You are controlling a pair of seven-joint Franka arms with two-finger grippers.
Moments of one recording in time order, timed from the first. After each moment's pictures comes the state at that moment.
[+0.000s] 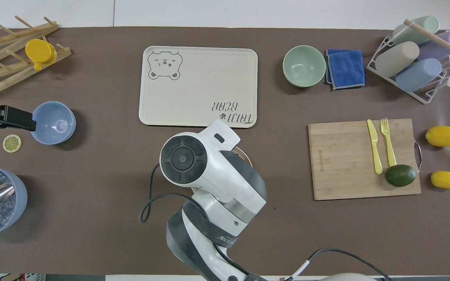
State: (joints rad) left arm -0.04 -0.04 -0.02 -1.65 0.00 1.58 0.02; right arm 0.63 0.32 0.12 -1.63 -0.12 1.96 0.80
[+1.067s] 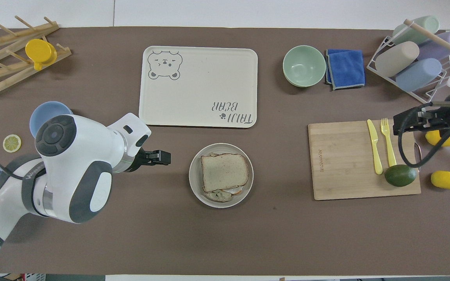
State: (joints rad) left arm -0.39 -0.03 -0.05 -2.22 -0.23 2.17 -0.26; right arm 0.04 -0.02 -0.03 -1.63 -0.02 1.50 0.08
